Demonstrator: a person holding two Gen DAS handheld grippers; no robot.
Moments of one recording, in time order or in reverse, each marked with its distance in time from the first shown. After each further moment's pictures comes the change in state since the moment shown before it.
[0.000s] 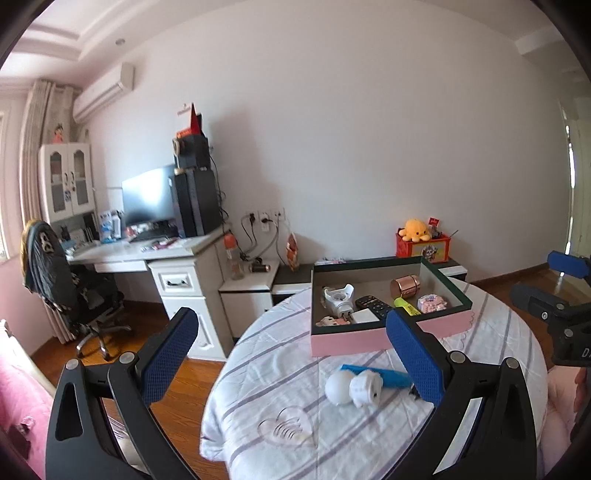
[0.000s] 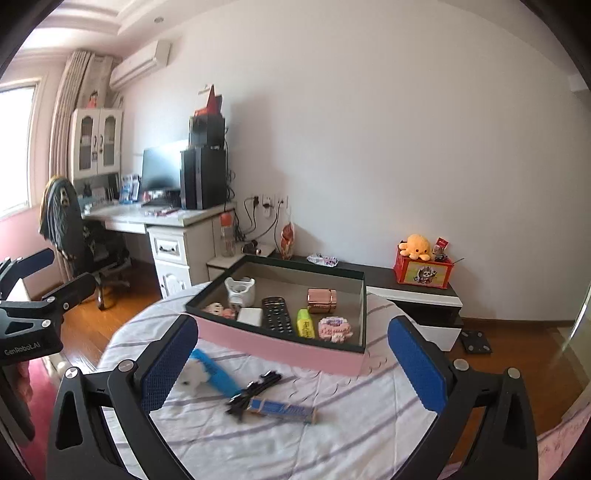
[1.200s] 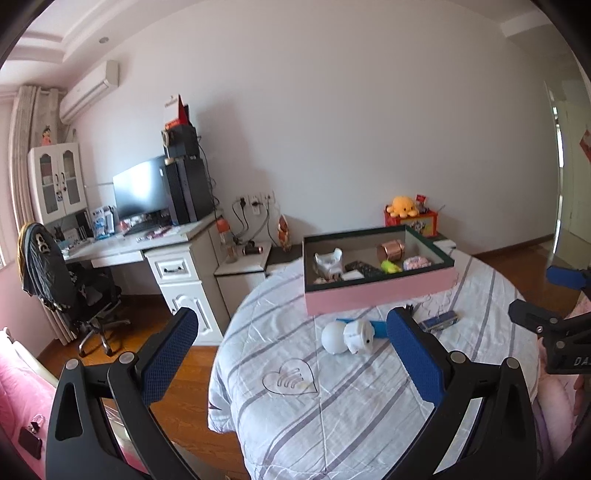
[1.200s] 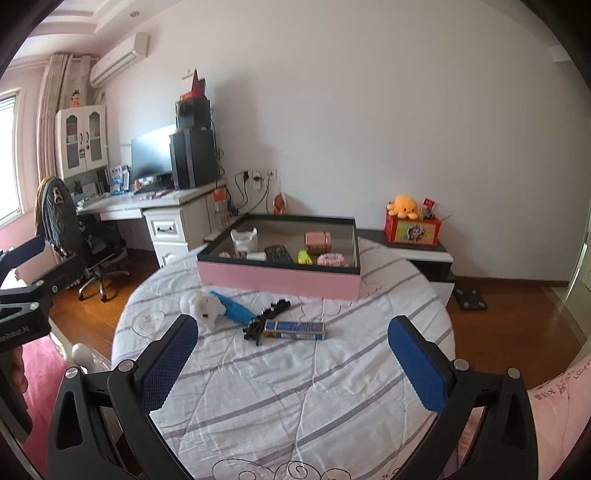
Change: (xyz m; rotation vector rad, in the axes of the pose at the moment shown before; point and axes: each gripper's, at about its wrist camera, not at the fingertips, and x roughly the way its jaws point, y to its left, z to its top) left arm -0.025 0.001 -0.033 0.051 0.086 -0.056; right arm -0.027 0.004 -0.057 0.072 0.147 -0.023
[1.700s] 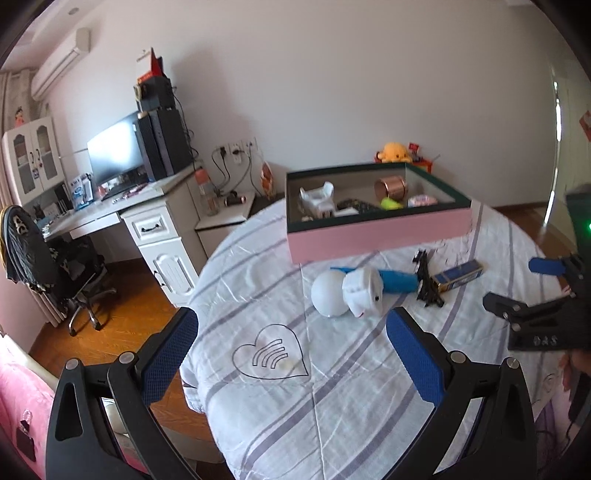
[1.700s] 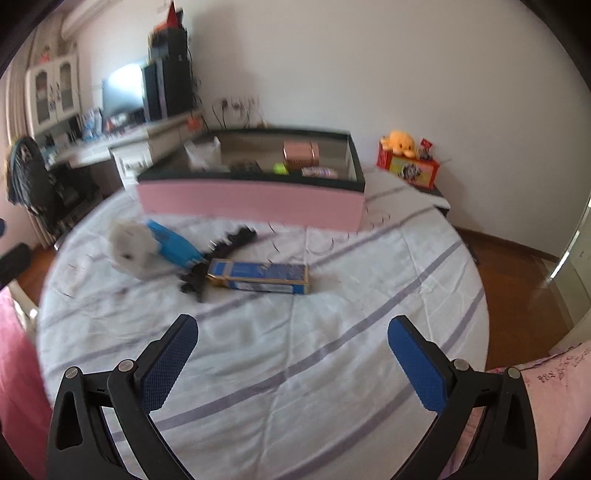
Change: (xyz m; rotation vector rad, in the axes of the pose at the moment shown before) left arm 0.088 -0.015 -0.035 0.034 0.197 -0.052; right arm 0.123 -0.020 -0.030 -0.024 0.283 -0.085
